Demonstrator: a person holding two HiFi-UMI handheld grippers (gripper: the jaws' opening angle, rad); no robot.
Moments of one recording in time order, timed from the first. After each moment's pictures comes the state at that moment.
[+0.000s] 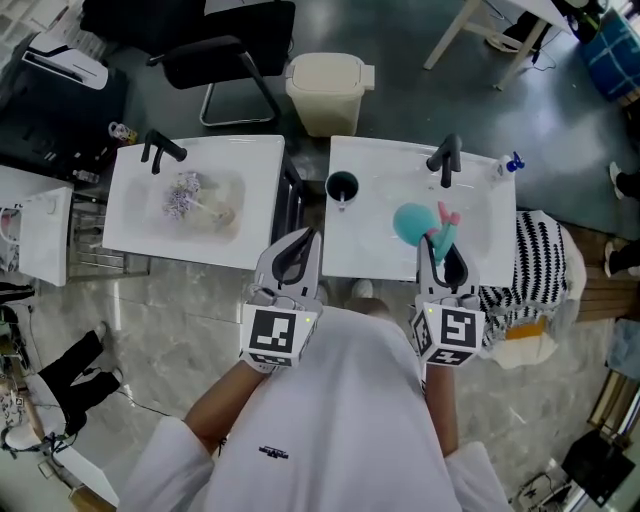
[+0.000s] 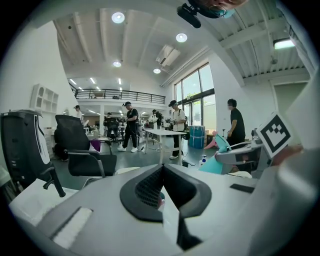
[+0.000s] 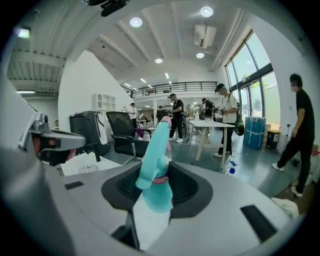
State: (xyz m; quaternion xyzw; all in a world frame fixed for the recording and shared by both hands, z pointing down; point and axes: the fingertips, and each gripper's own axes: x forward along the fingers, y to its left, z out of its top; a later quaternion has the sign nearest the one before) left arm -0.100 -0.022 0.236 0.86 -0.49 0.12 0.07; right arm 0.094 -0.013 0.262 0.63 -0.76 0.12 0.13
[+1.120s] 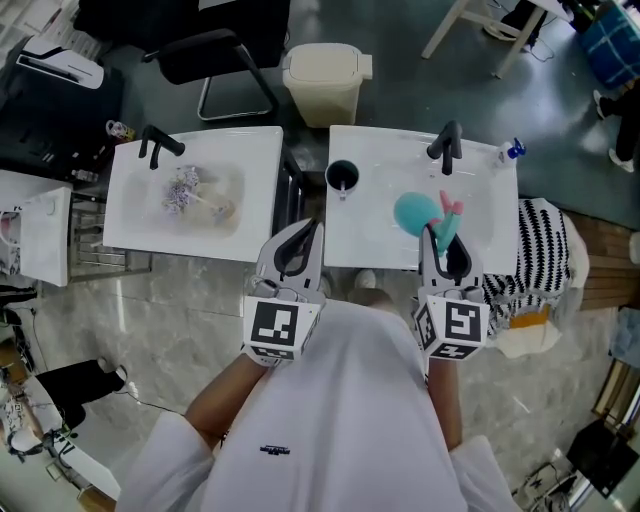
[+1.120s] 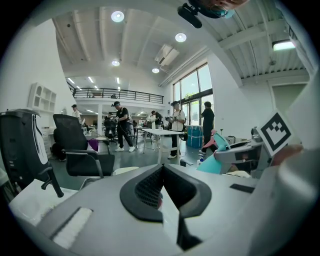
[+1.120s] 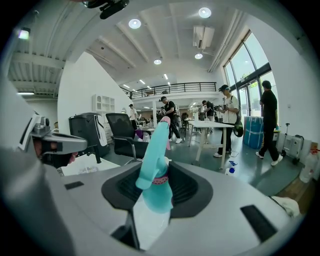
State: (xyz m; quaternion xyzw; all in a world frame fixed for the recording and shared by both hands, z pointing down) left arm -0.097 -0.017 0.240 0.87 -0.48 0.12 0.07; right arm 0.091 -0.006 0.260 0.63 -0.76 0.12 0.12
